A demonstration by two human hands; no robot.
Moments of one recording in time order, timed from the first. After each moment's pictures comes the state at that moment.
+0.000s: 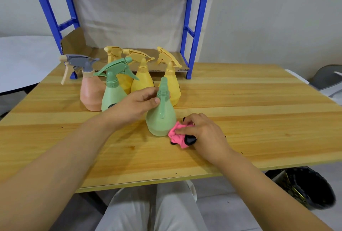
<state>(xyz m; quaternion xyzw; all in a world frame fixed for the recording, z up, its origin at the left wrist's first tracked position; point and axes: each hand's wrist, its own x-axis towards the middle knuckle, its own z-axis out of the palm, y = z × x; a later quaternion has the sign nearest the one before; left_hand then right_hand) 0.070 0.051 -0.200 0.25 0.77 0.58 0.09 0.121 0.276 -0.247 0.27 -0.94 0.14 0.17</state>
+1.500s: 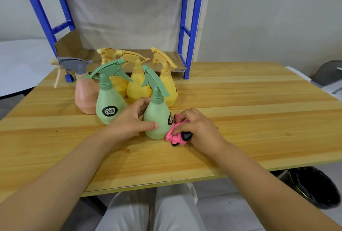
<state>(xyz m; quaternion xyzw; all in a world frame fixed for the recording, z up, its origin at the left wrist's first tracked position) 0.076 0.058 -0.232 0.17 0.78 0.60 0.09 0.092 0.285 -0.254 0.34 -0.89 0.22 0.19</state>
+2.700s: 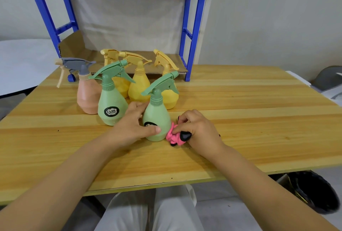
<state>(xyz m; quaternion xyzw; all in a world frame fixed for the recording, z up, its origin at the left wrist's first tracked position) 0.090 0.055 -0.230 0.15 0.85 0.50 0.06 0.094 0.279 -0.253 0.31 -0.90 0.24 0.21</state>
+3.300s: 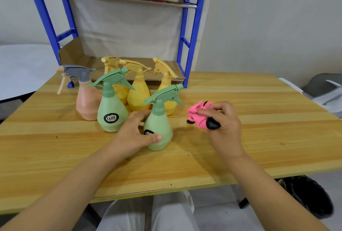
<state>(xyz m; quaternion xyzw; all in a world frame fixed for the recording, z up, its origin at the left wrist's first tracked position) 0.102 0.062 -0.228 0.14 0.83 0.54 0.00 0.103 0.306 -0.227 0.19 -0.81 0.36 0.42</state>
